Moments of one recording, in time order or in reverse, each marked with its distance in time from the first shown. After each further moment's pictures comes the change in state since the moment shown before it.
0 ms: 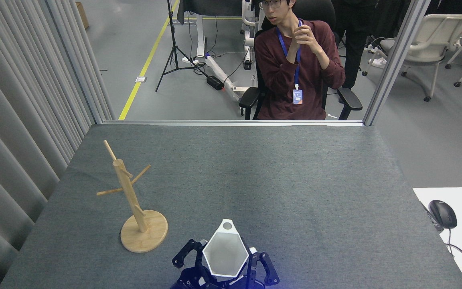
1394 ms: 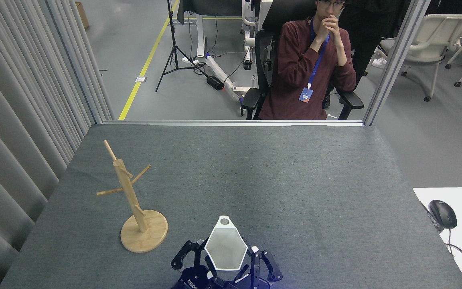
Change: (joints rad) left arm -0.010 -0.008 0.004 0.041 0.018 0.018 -0.012; right arm -0.006 0.003 -0.033 0.018 -0.021 -0.038 0.012
